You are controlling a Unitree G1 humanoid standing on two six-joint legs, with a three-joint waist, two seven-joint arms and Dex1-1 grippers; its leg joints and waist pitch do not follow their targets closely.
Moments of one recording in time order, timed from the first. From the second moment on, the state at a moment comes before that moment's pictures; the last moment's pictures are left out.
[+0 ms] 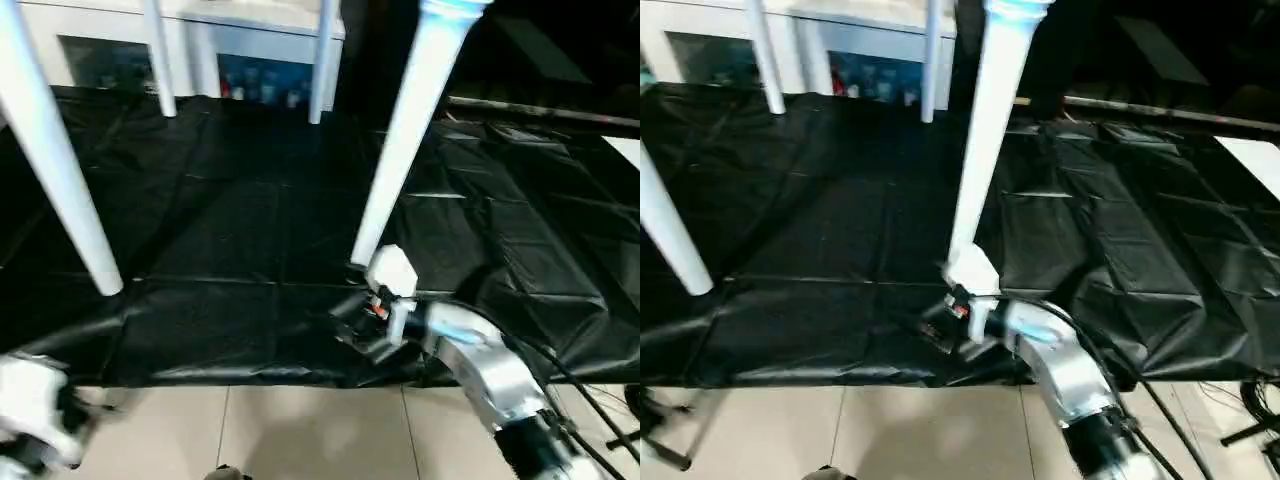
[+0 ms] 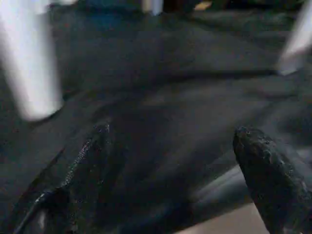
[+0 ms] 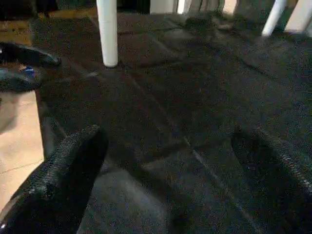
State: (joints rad) left arm 0.42 0.41 0.24 -0.19 -0.38 -0.04 -0.63; right arm -0.28 -0.26 0.24 0.15 0.24 0.10 0.81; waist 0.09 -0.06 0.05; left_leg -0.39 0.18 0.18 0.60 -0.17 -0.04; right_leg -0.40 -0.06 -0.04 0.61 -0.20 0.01
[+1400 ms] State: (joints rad) left arm 0.15 0.31 0.03 -0.33 -0.22 0.26 -0.38; right arm -0.90 -0.12 0.04 1.08 0.18 -0.20 0.80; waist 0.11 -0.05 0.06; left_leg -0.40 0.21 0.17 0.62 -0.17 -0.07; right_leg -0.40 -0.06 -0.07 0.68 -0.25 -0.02
